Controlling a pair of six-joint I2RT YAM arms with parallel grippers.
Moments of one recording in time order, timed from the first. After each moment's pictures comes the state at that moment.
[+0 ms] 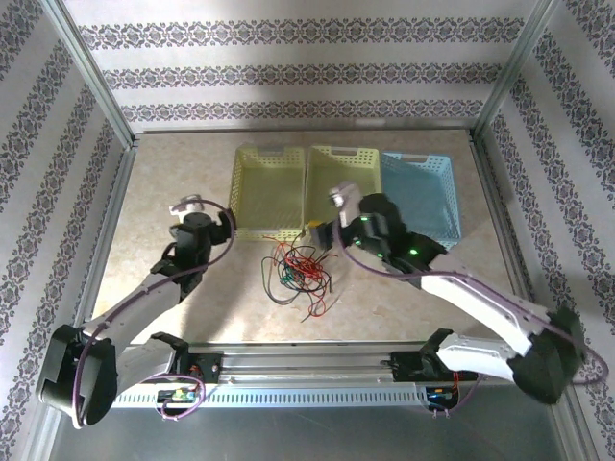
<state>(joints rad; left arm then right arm) -0.35 1.08 0.51 0.06 -0.39 -0.50 0.77 1.20 0.92 -0.27 -0.03 0.11</state>
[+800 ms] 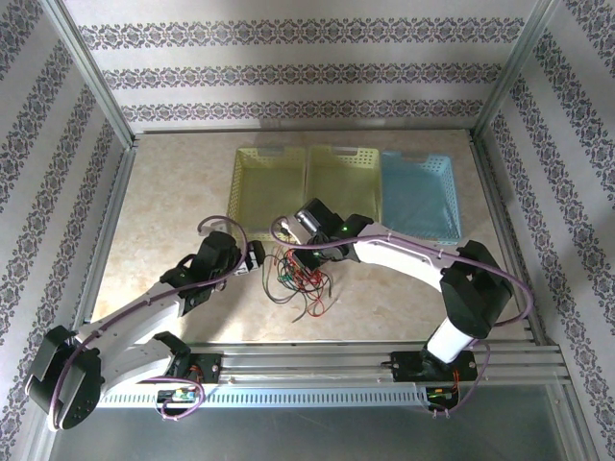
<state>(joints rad) -0.54 1.03 0.49 -0.20 -0.17 -0.70 0.83 1.63 1.15 -0.56 -0.17 0.08</state>
